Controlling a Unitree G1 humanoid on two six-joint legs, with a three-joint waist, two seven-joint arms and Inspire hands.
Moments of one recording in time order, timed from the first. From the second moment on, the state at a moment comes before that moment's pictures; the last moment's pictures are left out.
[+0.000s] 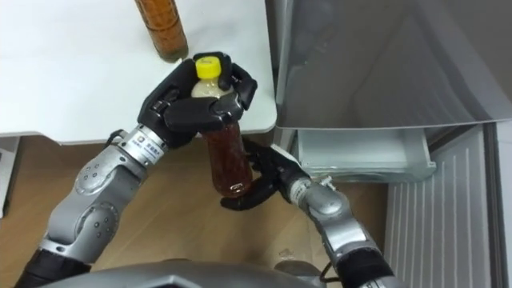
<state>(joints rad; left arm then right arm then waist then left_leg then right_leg) 0.12 0.23 -0.28 -0.09 -0.58 0.03 -0.40 0.03 -0.20 0.32 0.44 -0.04 0.00 0.42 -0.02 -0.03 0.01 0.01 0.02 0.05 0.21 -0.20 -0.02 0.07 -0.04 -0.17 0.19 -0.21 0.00</state>
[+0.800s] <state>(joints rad) 0.11 0.31 -0.34 -0.02 -0.60 0.02 -0.46 0.07 -0.34 0.35 0.14 0.04 0.06 0.77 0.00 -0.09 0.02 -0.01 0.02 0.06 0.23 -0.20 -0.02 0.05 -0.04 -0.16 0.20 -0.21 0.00</state>
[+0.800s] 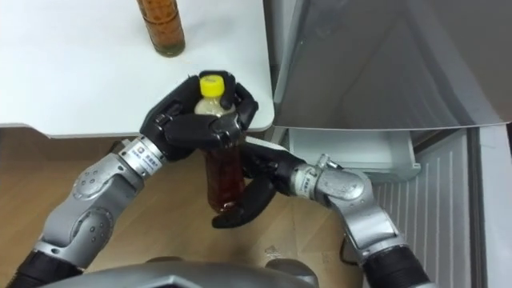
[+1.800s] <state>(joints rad) 0.09 0.31 -0.40 -0.06 -0.51 -0.05 -0.44 0.07 -0.37 0.37 0.17 0.27 0.06 0.78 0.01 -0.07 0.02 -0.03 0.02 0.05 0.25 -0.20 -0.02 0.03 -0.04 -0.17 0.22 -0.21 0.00</state>
